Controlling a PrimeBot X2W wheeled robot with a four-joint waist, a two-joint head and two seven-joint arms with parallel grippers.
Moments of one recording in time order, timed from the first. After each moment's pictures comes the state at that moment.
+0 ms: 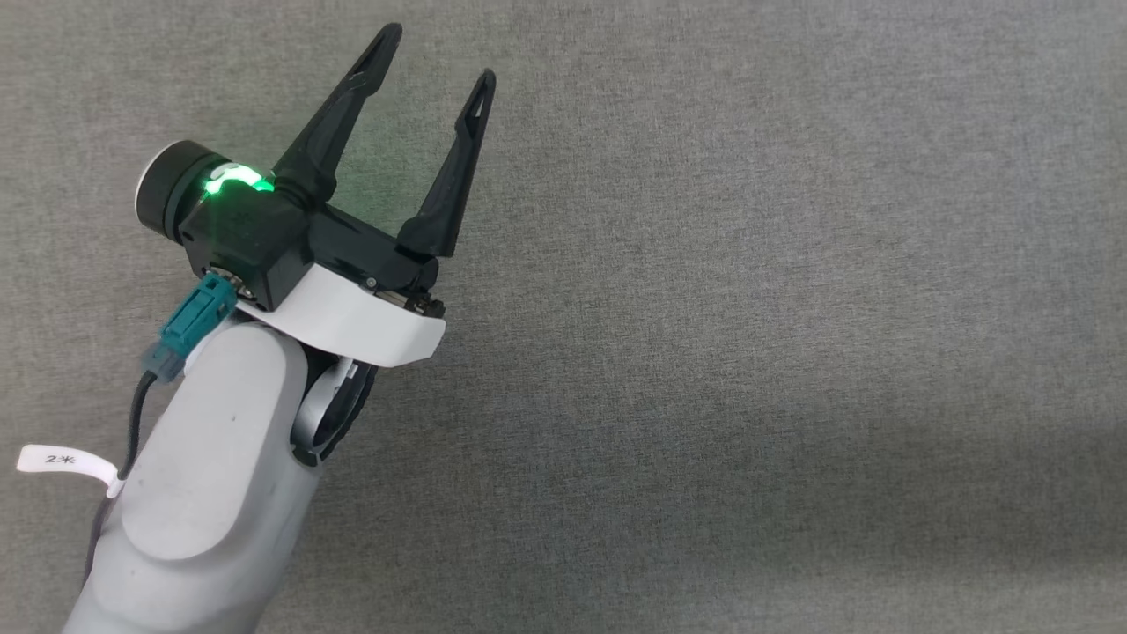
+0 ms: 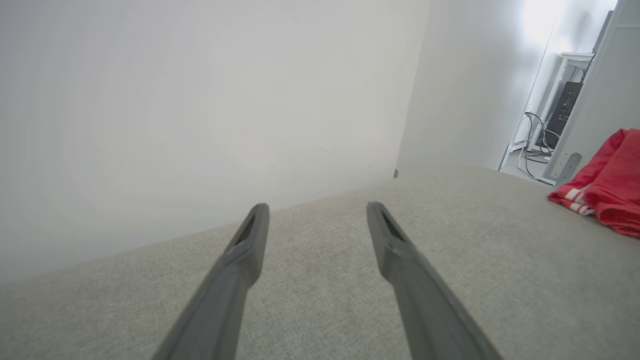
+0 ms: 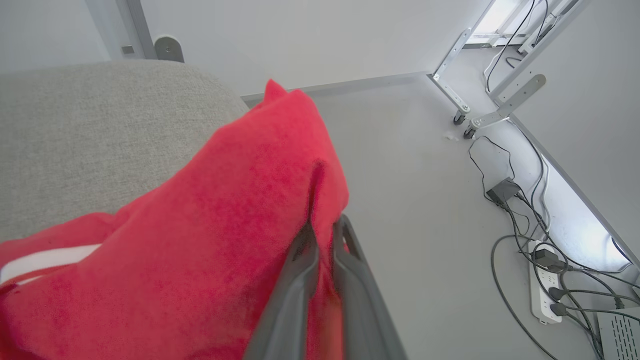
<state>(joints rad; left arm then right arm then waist) -0.63 0.29 -0.39 0.10 -0.31 -0.13 -0.26 -0.66 -0.74 -0.41 0.67 0.39 0.13 0.25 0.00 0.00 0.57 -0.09</state>
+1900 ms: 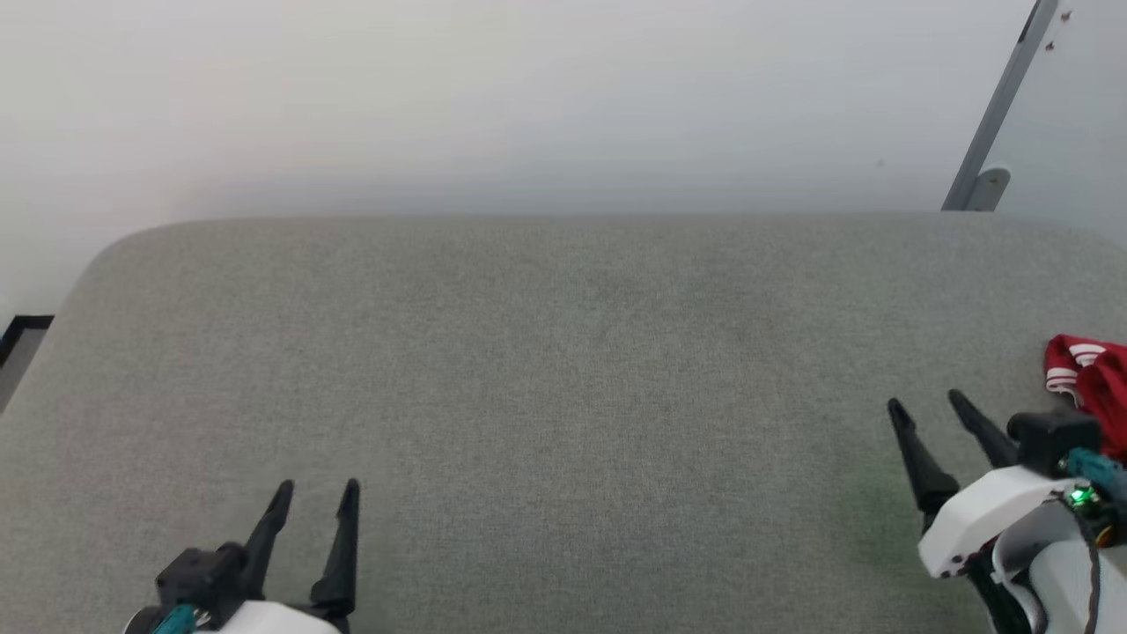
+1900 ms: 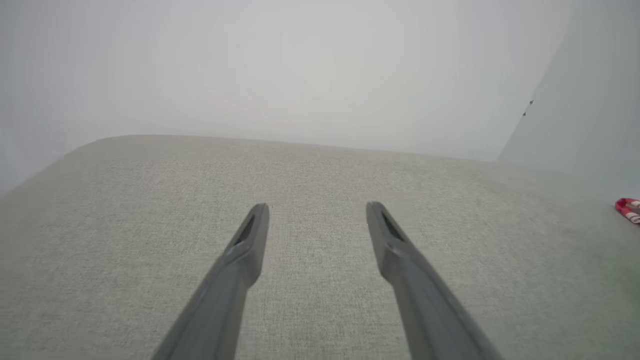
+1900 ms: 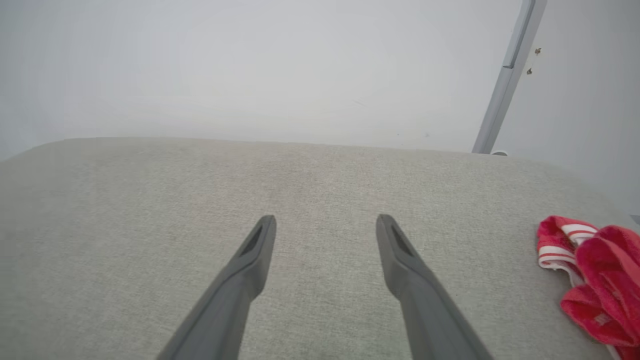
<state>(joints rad) 0.03 0.19 -0.11 0.27 -0.34 -0.13 -0.26 -0.31 -0.38 0.27 0.66 0.51 0.13 -0.24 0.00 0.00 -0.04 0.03</state>
